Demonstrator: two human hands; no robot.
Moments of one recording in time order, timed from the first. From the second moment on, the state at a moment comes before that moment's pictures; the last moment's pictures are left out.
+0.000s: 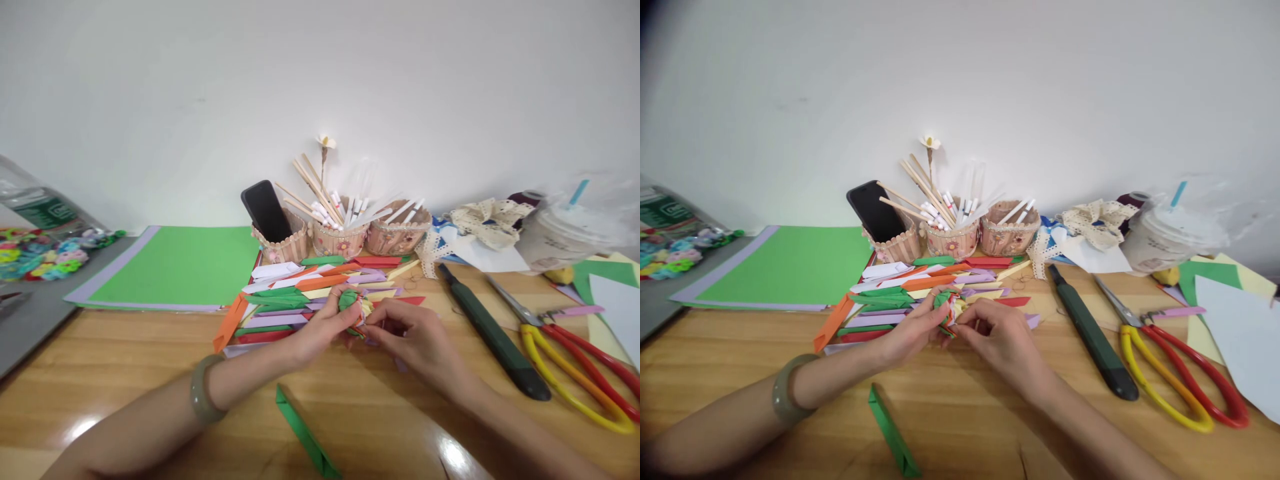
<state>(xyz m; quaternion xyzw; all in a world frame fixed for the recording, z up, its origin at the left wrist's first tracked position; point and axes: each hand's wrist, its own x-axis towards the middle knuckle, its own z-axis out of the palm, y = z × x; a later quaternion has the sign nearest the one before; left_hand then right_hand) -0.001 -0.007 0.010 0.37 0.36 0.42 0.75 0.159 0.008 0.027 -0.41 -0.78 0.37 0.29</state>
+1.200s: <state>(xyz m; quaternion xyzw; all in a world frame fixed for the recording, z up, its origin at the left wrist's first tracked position) -0.001 -0.002 0.014 0.27 0.32 0.47 0.78 0.161 0.009 0.034 -0.33 -0.83 0.20 0.40</state>
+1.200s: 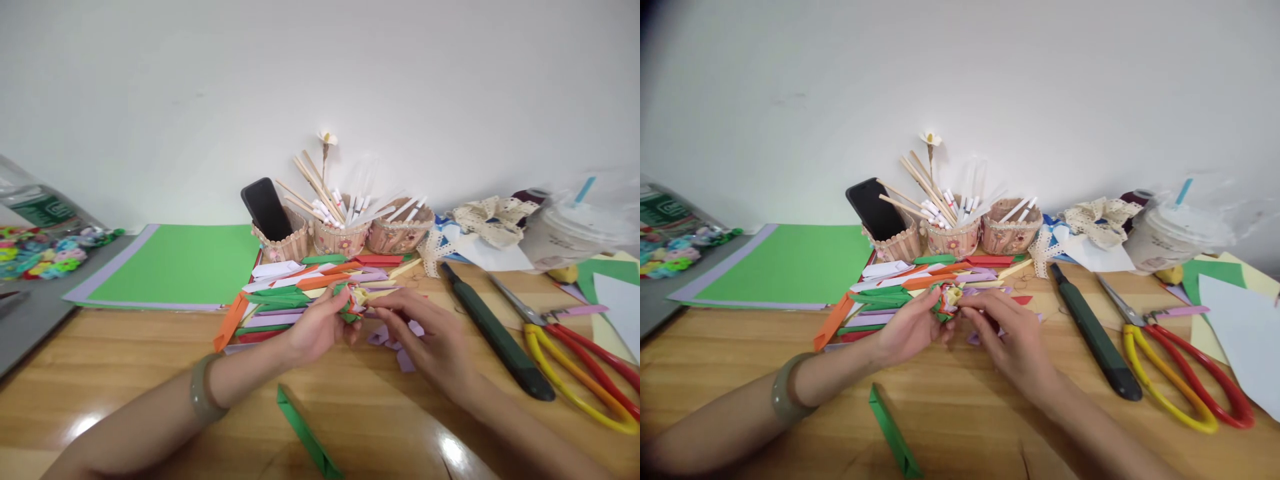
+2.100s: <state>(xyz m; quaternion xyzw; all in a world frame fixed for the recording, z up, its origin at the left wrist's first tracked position) -0.005 0.001 0.016 0.23 0.29 0.41 0.83 0.164 0.008 0.032 -0.29 -0.86 0.09 0.41</state>
